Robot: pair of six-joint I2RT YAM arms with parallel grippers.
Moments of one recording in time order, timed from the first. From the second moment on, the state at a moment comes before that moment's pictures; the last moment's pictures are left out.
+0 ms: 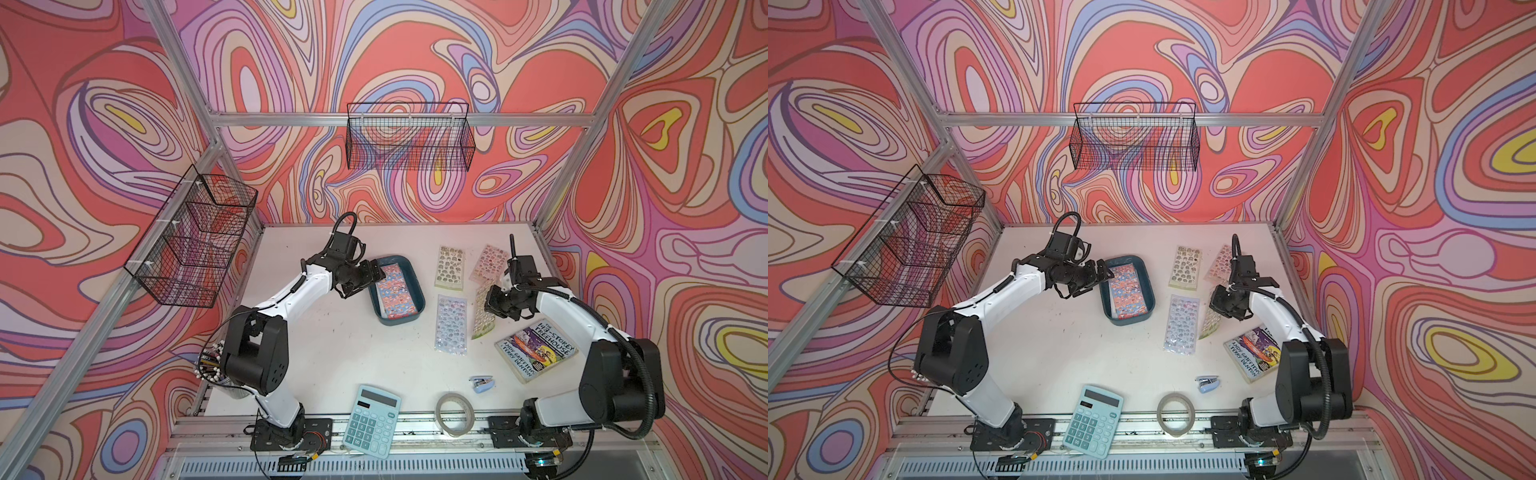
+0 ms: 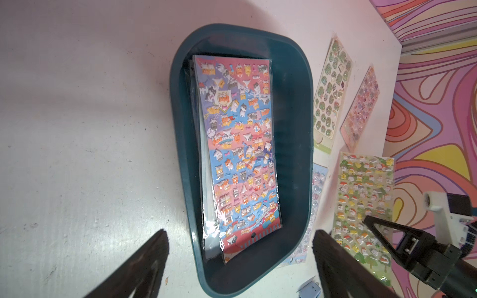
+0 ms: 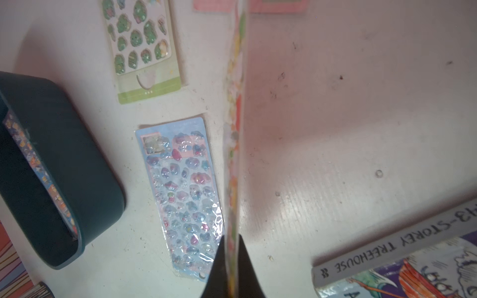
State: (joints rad) left arm -0.34 1.69 1.29 -0.58 0.33 -0.71; right arm 0.02 1.47 0.96 -0.70 -0.25 0.47
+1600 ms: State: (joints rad) left arm -0.34 1.72 1.29 -0.57 0.34 -0.72; right arm 0.18 1.59 1.10 -0.66 -0.11 0.48
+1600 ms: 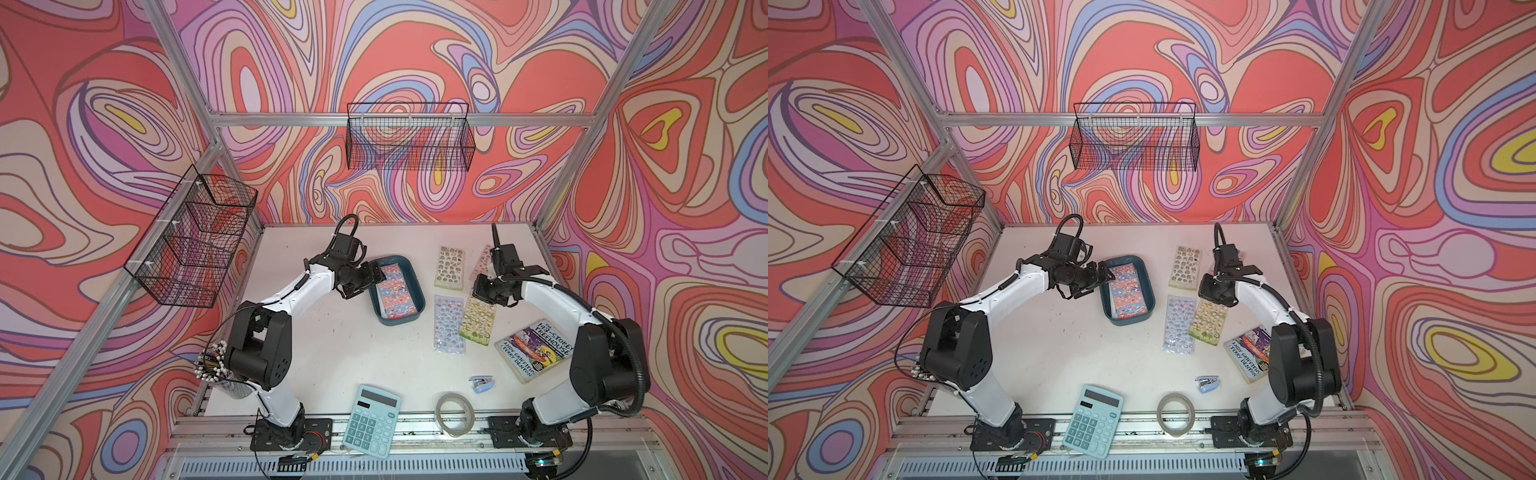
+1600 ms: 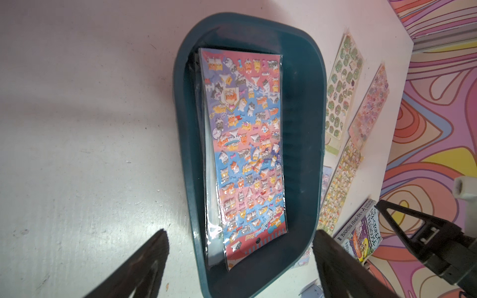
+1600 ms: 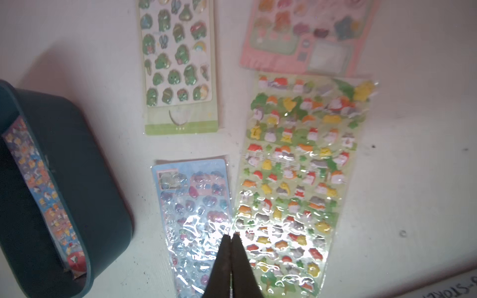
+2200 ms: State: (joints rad) left arm -0.34 1.73 1.29 -0.57 0.34 -0.72; right arm 0.40 1.81 1.10 -0.55 -0.10 0.54
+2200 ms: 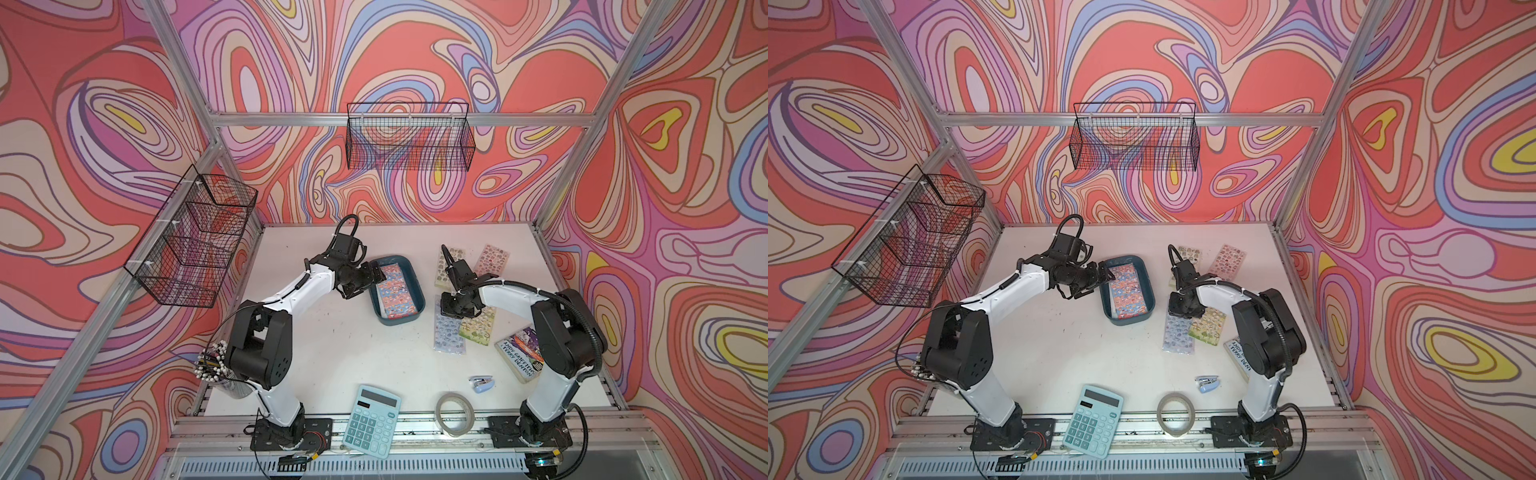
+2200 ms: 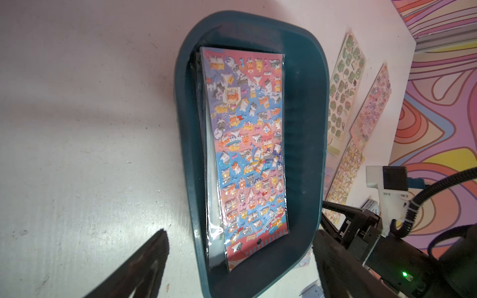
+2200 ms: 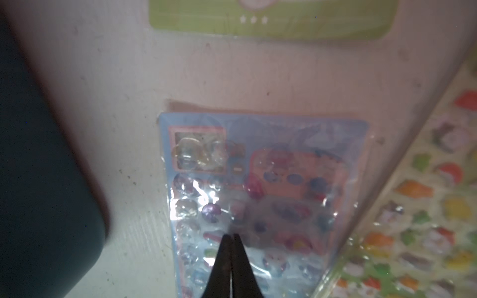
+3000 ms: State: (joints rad) left arm -0.34 1.74 1.29 -0.57 0.34 -0.73; right arm 0.40 1.70 1.14 -0.58 -0.02 0.56
